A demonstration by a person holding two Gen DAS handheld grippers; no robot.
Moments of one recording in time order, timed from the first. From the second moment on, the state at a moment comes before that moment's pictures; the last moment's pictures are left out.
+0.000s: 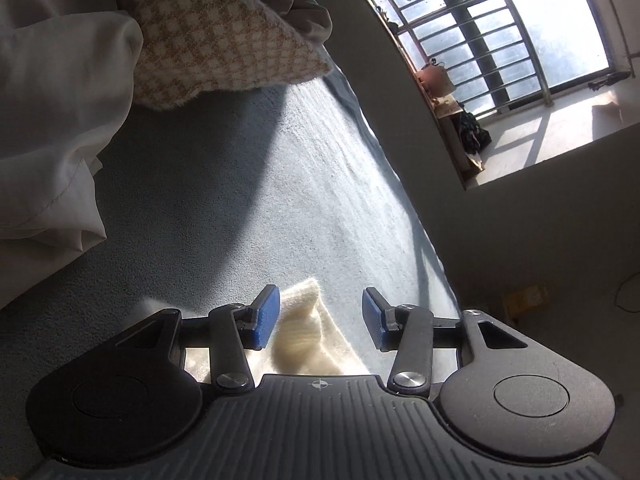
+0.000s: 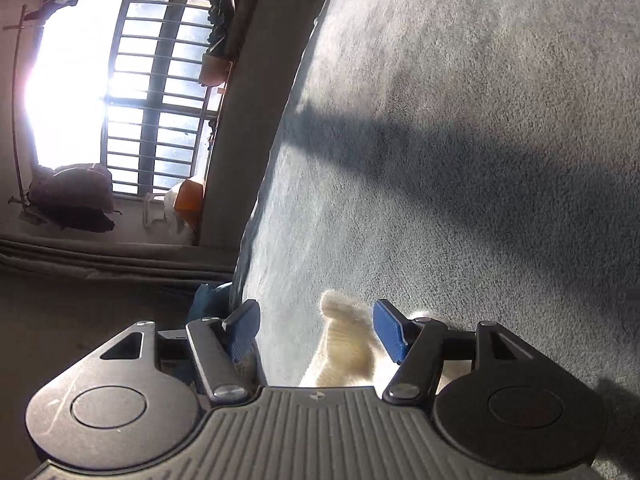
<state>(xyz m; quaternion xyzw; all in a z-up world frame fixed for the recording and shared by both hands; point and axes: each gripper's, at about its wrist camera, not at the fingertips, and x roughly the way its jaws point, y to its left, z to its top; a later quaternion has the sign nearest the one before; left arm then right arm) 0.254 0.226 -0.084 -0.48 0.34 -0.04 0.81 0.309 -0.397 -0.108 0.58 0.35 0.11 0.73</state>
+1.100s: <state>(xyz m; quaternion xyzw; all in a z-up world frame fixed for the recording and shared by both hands) 0.104 0.200 -0.143 -0.48 0.34 -0.06 0.80 0.157 -0.373 -0.171 0.59 0.41 0.14 0.68</state>
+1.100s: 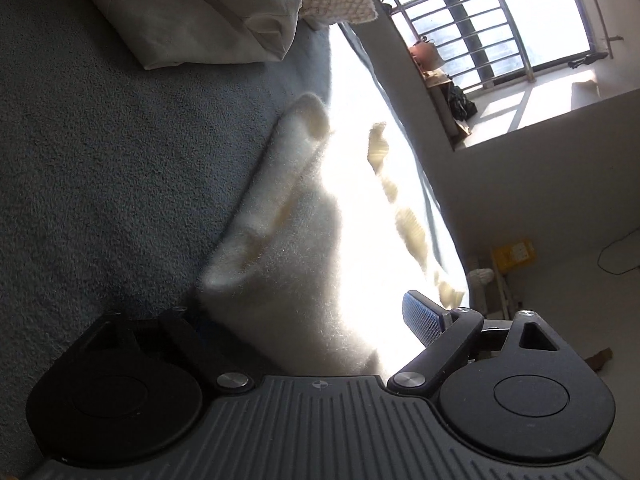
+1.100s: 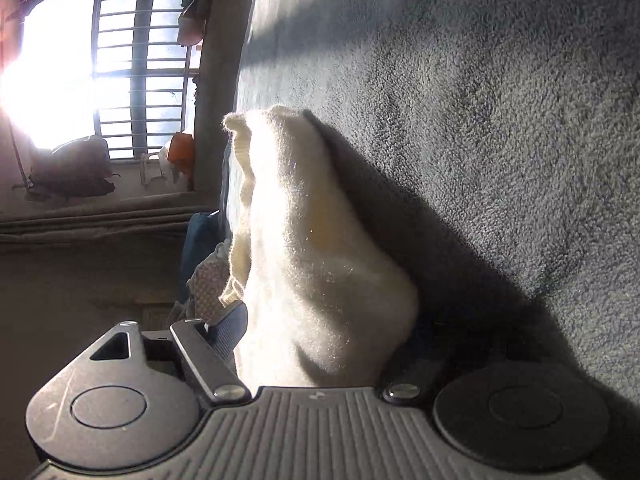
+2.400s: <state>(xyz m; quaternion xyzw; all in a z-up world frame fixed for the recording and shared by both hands) -0.113 0.222 -0.111 -0.33 0.47 -0.14 0.80 -0.074 -0.409 -0.131 0.48 0.53 0.13 0.68</state>
